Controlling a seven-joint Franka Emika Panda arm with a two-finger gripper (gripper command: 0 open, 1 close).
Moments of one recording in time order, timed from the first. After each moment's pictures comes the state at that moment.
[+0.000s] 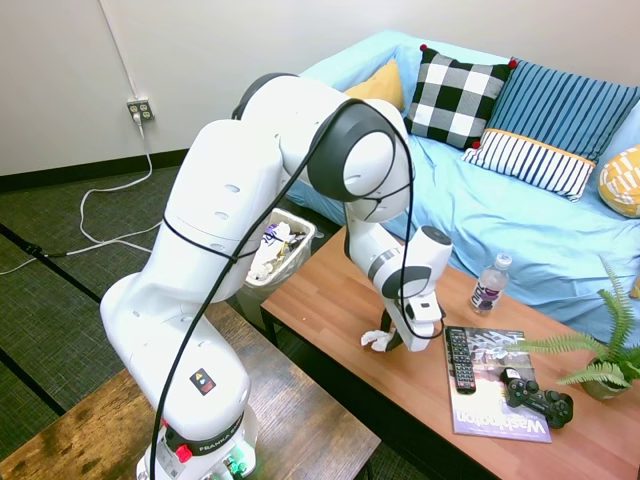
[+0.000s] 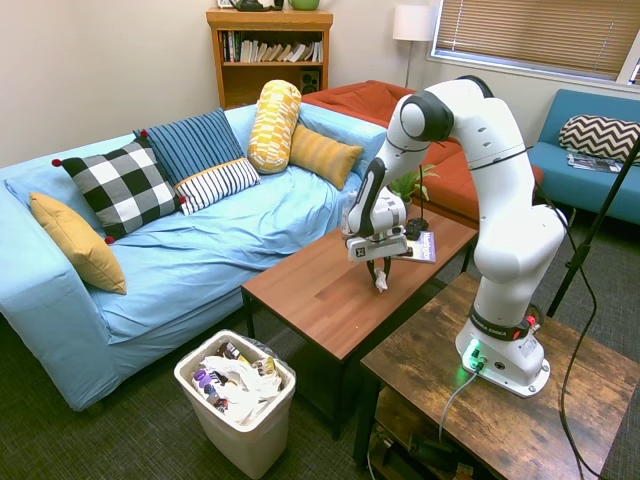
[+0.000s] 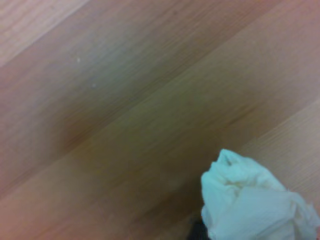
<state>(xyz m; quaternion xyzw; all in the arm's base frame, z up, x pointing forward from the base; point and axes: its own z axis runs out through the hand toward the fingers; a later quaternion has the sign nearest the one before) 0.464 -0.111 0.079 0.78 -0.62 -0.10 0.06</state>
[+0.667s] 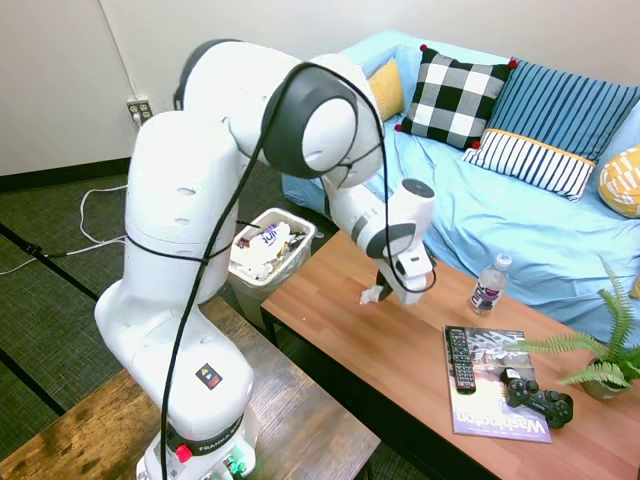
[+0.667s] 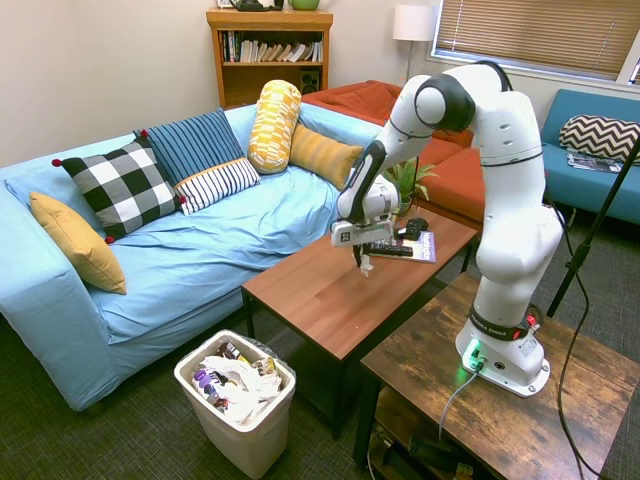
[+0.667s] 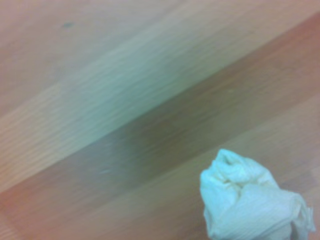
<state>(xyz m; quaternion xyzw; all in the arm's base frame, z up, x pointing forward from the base) 0.496 -0.019 0.181 0.83 -0.56 -0.04 -0.01</state>
